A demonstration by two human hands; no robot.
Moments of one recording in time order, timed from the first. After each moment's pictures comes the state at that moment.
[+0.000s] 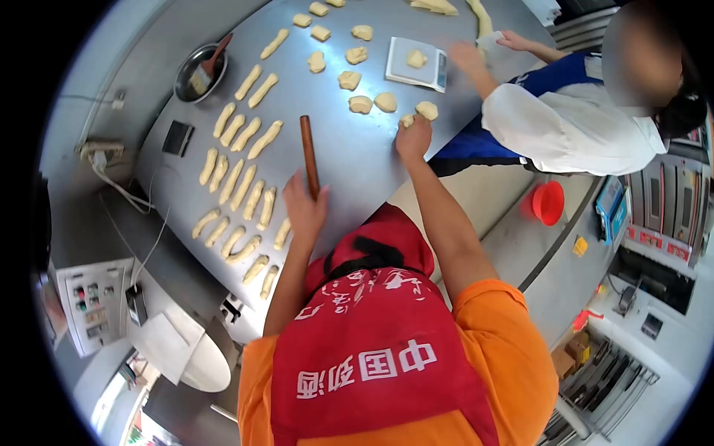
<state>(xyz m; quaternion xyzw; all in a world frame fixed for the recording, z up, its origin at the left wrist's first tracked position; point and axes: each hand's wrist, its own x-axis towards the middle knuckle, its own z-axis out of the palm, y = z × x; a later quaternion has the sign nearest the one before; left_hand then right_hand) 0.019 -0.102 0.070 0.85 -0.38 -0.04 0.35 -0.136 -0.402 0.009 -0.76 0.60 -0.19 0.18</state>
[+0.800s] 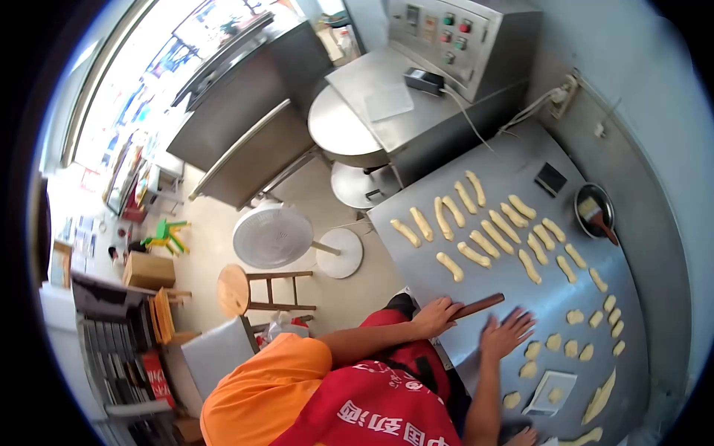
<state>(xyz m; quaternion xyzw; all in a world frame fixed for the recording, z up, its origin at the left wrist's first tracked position) -0.119 -0.113 0.032 0.93 -0.01 -0.04 0.37 -0.030 -0.350 0.008 -0.99 -0.09 -0.08 0.02</state>
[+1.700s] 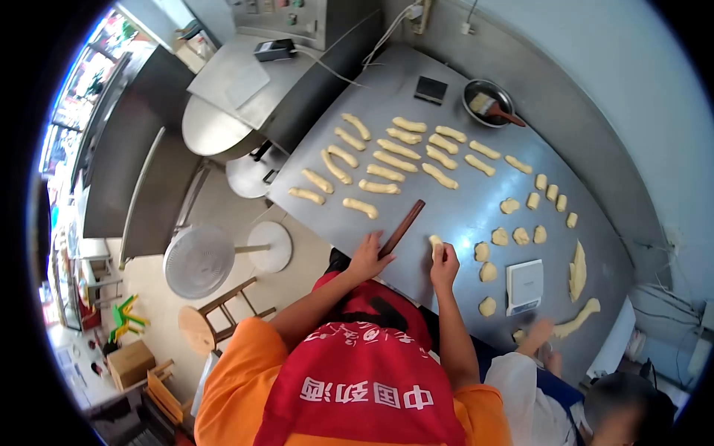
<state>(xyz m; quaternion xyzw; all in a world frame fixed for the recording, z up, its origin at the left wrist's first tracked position) -0.115 -0.108 -0.001 0.90 0.04 0.03 0.43 -0.067 -0.361 0.026 -0.83 0.14 0.10 0.53</state>
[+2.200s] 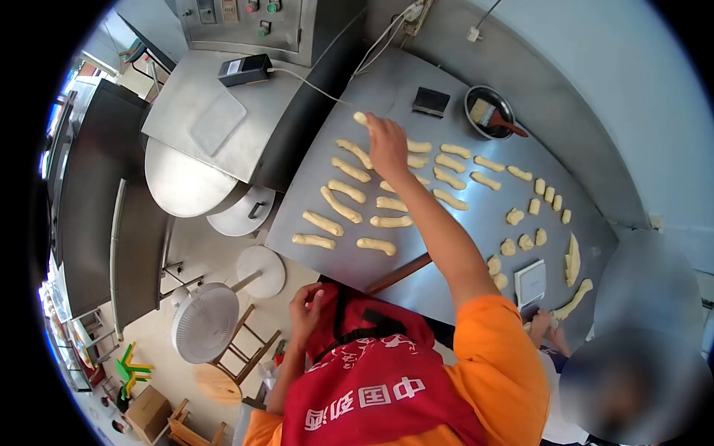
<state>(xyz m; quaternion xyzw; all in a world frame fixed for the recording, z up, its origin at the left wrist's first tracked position) -0.156 0.105 0.109 0.78 0.24 -0.01 0.58 0.265 -0.071 0.092 -0.92 -0.24 -0.12 0.29</state>
